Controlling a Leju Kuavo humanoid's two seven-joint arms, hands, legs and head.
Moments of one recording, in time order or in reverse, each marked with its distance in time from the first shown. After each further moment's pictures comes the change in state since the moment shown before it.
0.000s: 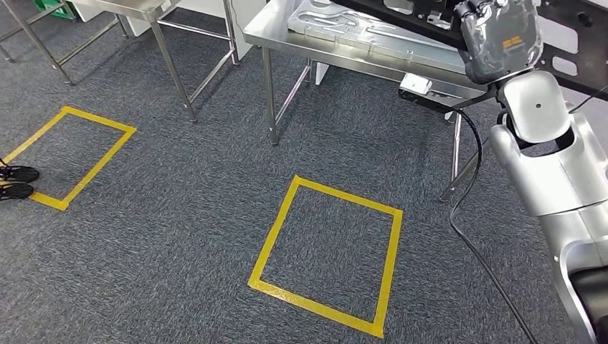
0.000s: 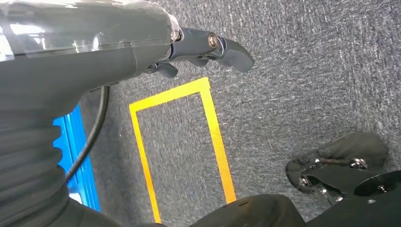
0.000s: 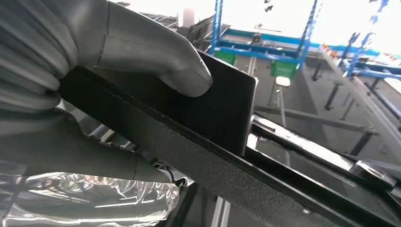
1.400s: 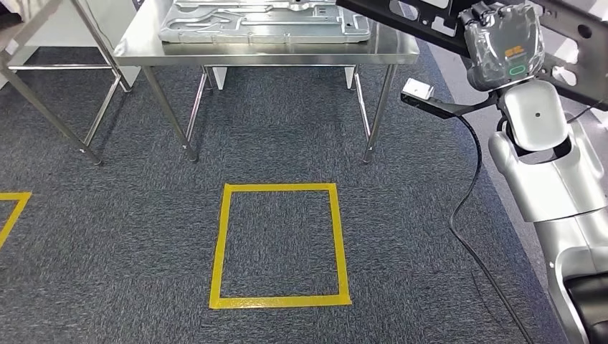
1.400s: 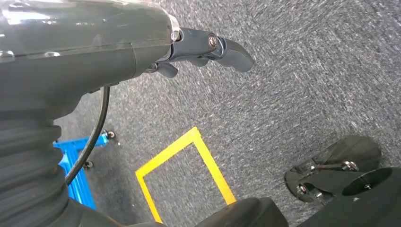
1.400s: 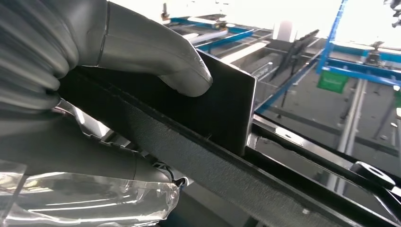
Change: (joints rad) left arm 0.001 0.001 0.002 -0.001 0.001 0.011 -0.015; right arm 0.041 0.020 -0.056 -0.001 0.033 -0.027 -0.006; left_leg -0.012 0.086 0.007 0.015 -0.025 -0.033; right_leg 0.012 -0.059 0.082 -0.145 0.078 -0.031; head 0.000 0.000
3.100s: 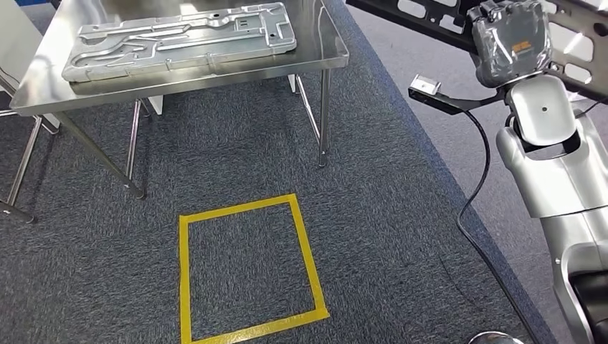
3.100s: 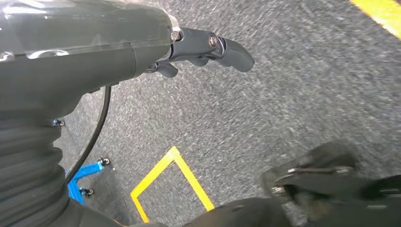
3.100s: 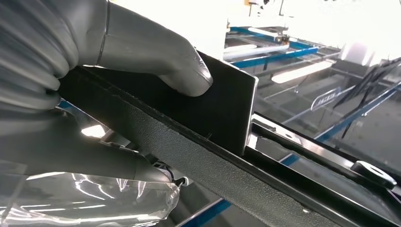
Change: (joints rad) left arm -0.003 -0.001 0.040 -0.001 0.020 -0.021 0.005; right arm -0.013 -0.016 -0.014 0.021 0.020 0.046 0.000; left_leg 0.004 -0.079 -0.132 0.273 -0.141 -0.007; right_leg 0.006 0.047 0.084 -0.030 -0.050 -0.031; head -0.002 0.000
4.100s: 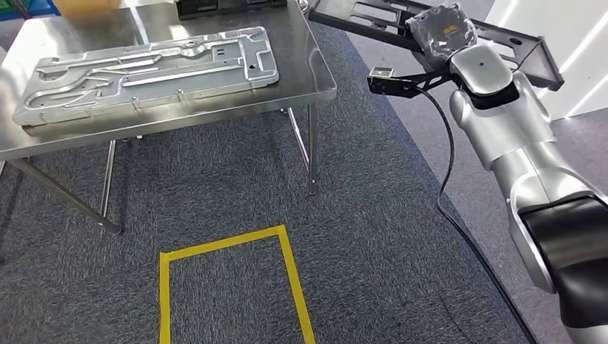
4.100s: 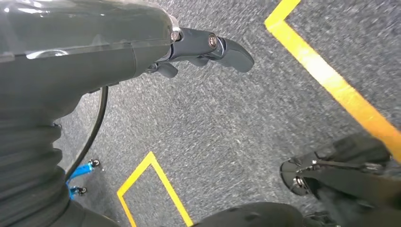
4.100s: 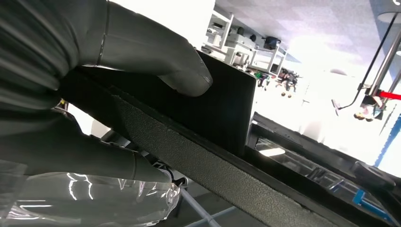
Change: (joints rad) left arm 0.002 0.005 0.014 -0.001 0.019 0.011 0.016; right arm -0.345 0.248 0.206 0.625 -0.091 0.091 -0.159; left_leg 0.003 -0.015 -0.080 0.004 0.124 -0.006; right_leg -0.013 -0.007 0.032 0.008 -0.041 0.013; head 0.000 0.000
